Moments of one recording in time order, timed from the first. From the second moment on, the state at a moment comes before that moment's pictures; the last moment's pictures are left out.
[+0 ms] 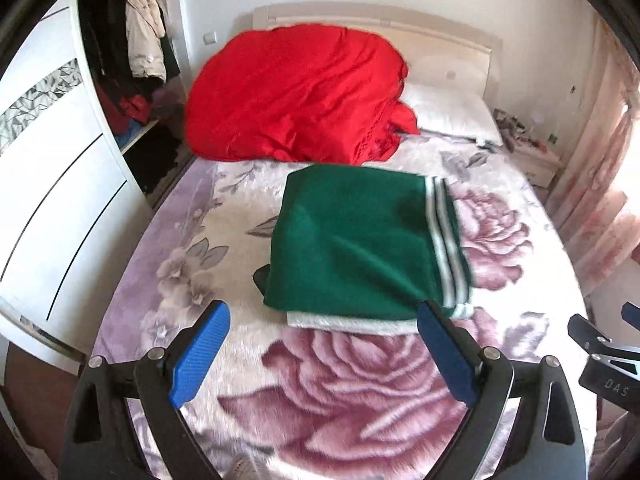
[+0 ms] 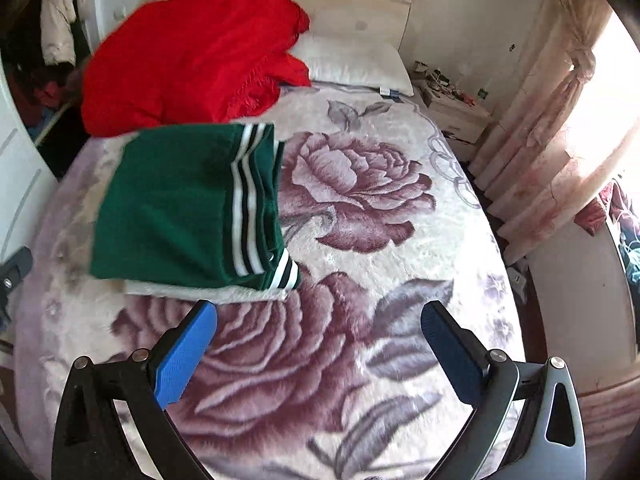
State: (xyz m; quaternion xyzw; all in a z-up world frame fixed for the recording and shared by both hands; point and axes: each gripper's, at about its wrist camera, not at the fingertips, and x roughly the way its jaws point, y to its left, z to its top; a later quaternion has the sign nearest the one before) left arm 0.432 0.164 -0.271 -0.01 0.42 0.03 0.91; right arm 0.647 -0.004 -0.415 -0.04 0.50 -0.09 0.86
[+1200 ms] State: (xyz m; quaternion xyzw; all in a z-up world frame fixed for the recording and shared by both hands) left arm 0.171 0.106 -0.040 0.00 0.35 0.05 0.94; right arm 0.302 -0.065 -0.066 -0.04 0.36 -0.02 0.93
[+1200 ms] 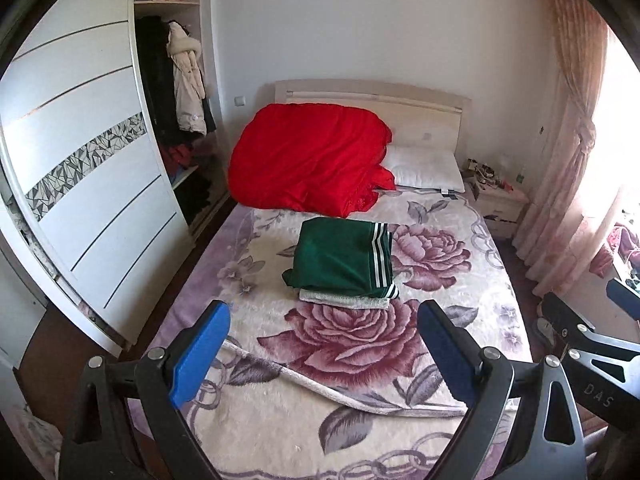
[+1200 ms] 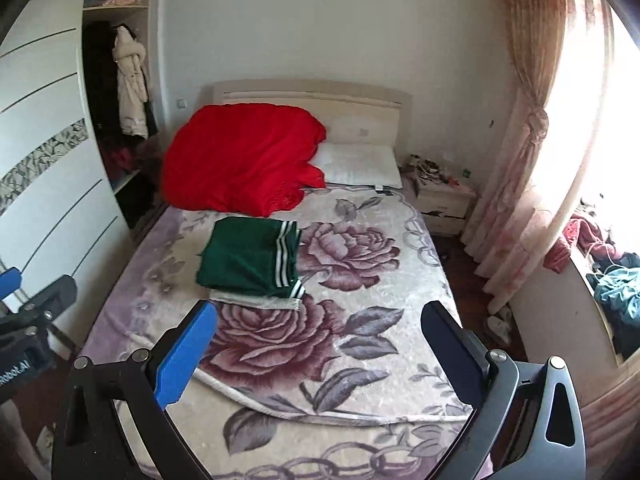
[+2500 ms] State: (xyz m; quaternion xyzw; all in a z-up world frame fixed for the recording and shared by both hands) left arm 0.149 0.096 -0.023 -0.01 0.32 0.07 0.94; right arm 0.279 -0.078 -0.015 -0.05 0.32 0.01 0.94
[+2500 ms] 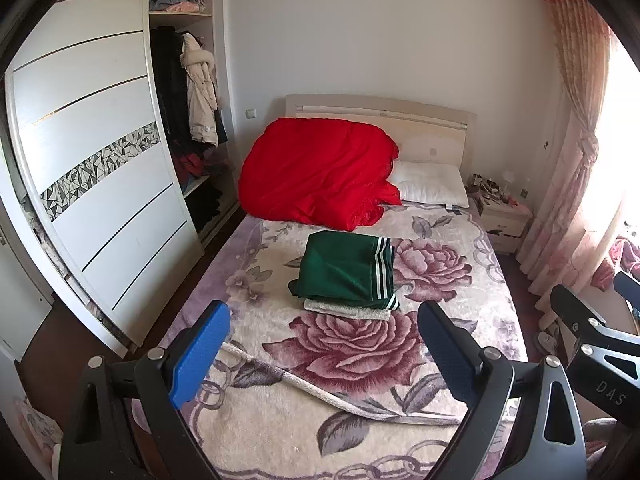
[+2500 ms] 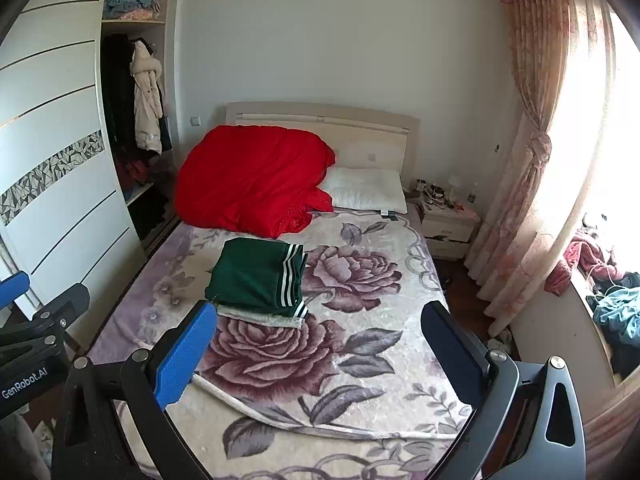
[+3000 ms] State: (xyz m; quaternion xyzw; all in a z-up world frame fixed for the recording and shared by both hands) left arm 0.144 0.096 -0.014 -0.01 0.32 0.07 0.95; right arm 0.276 -0.080 -0.009 -0.05 0.32 0.02 0.95
